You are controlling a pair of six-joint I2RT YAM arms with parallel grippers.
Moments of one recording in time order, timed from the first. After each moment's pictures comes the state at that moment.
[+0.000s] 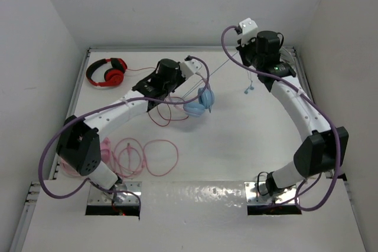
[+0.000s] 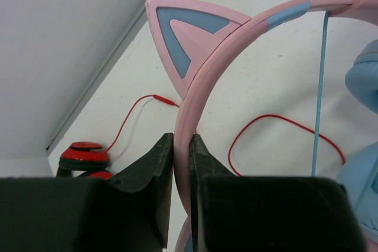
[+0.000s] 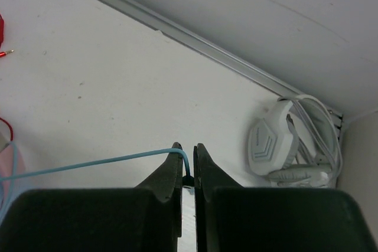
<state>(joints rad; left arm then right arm) -0.61 1.56 1.22 -0.14 -0.27 0.52 0.24 1.51 1.38 -0.23 0.01 -0.32</state>
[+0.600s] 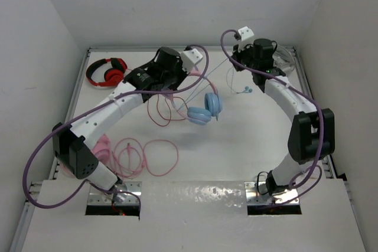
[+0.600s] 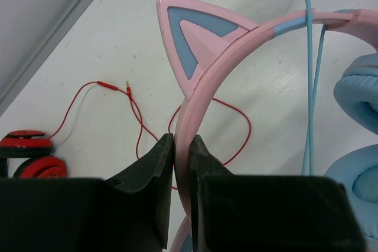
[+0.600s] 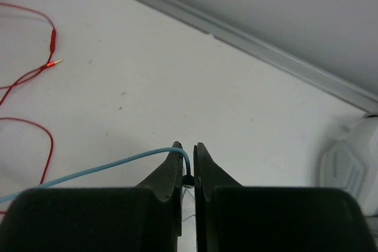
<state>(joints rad) -0.65 1.53 1.51 -0.61 -0.11 0.28 0.18 1.66 1.27 0.03 -0.23 -0.18</state>
